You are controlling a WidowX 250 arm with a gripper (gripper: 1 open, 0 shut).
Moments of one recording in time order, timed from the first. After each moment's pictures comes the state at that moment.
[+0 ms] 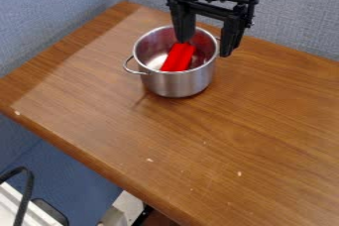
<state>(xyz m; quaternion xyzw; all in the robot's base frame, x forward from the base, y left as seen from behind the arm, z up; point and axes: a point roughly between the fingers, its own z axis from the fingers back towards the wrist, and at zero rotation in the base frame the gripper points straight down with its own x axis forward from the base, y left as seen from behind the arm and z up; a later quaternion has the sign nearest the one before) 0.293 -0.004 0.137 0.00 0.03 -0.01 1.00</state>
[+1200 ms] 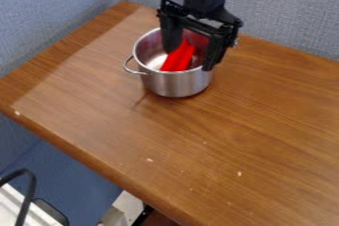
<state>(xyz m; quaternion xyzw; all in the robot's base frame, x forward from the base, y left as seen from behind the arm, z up) 0.291 0.019 0.112 0.05 0.05 0.00 1.00</state>
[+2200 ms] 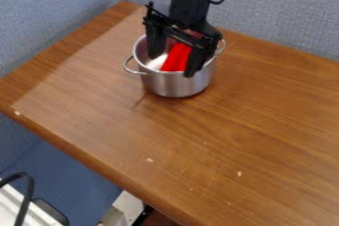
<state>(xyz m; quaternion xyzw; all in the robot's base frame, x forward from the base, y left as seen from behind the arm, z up) 0.294 0.044 0.093 0.08 0.07 0.01 0.99</state>
